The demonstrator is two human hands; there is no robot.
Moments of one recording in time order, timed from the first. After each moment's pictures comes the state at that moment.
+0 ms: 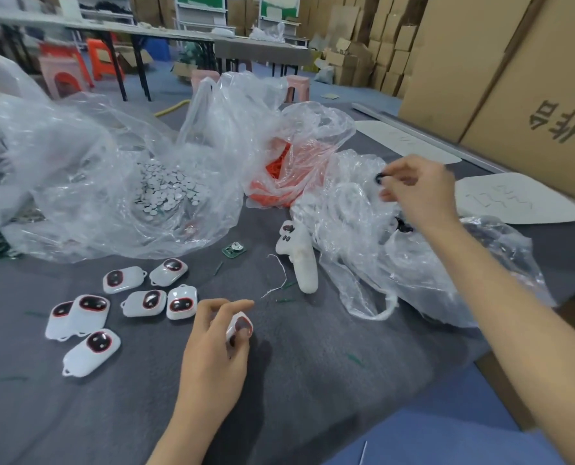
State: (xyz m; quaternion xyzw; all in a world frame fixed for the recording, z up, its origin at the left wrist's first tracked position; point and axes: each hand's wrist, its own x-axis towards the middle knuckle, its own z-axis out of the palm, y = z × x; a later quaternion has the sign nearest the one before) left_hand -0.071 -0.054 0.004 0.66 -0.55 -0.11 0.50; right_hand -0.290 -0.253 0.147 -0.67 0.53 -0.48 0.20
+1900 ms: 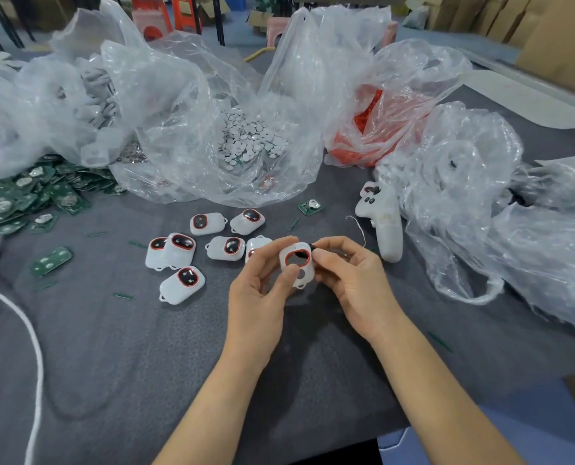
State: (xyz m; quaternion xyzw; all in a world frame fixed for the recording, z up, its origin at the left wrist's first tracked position) left_hand -0.051 -0.044 0.011 0.51 -0.35 -0.35 0.71; right_hand -0.154 -0.128 0.022 -0.48 0.33 -0.41 0.70
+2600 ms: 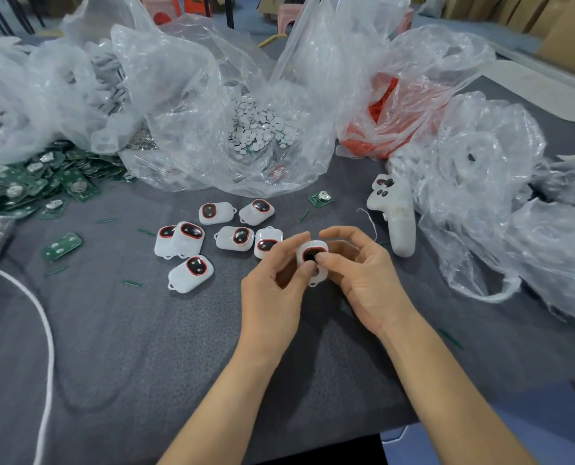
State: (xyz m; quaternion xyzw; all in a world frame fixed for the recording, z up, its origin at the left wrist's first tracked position) left_hand -0.054 -0.047 0.009 0.57 -0.37 -0.31 0.66; right_hand -0.156 -0.127 0.019 -0.52 0.30 -0.38 0.71
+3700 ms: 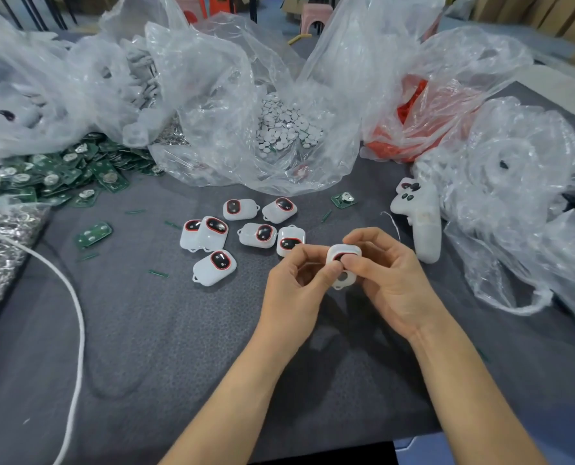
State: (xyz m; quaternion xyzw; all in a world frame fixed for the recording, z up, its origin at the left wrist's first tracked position) left_hand -0.051 -0.044 0.016 0.52 -0.37 -0.36 0.68; right_hand -0.161 -0.131 0.025 -0.53 0.23 -0.35 0.74
